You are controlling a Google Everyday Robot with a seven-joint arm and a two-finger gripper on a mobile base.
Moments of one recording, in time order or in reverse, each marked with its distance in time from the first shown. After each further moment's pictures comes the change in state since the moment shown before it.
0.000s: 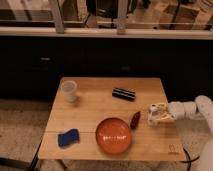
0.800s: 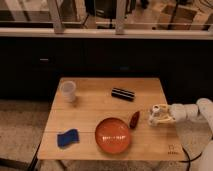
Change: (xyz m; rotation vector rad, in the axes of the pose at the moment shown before) arm 0.002 0.010 -0.007 0.010 -0.008 -0.018
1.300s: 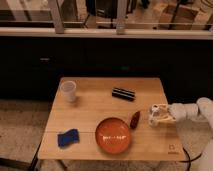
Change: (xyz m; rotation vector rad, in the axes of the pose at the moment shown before) arm -0.002 0.001 -0.001 0.001 0.000 0.001
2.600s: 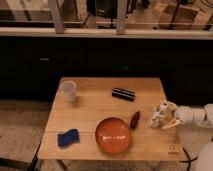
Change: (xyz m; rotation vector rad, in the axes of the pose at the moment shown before) arm 0.008 0.000 -0.038 0.095 -0.058 0.011
